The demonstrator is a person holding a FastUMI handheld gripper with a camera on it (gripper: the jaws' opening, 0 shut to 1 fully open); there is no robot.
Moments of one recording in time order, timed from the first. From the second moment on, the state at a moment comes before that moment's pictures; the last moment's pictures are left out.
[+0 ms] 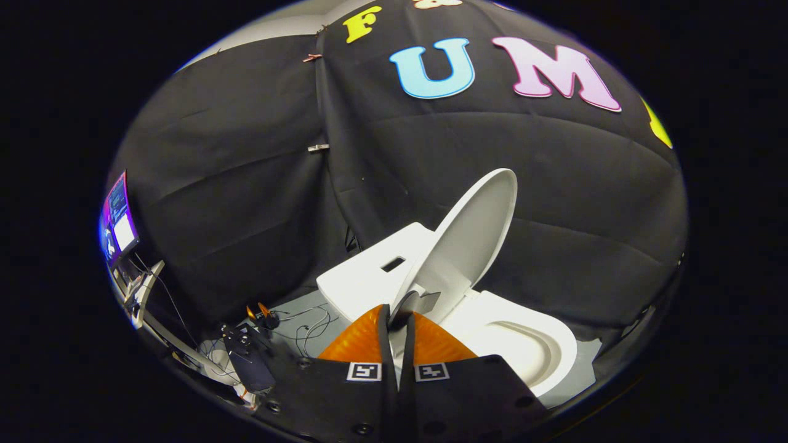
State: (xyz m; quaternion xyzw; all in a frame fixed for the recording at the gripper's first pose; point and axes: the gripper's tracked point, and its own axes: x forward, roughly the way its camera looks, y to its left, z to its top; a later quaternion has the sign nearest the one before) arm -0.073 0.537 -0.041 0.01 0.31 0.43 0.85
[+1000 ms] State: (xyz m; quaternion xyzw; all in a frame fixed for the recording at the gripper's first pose) arm -0.089 0.686 -0.036 -0.10 0.20 0.52 0.82
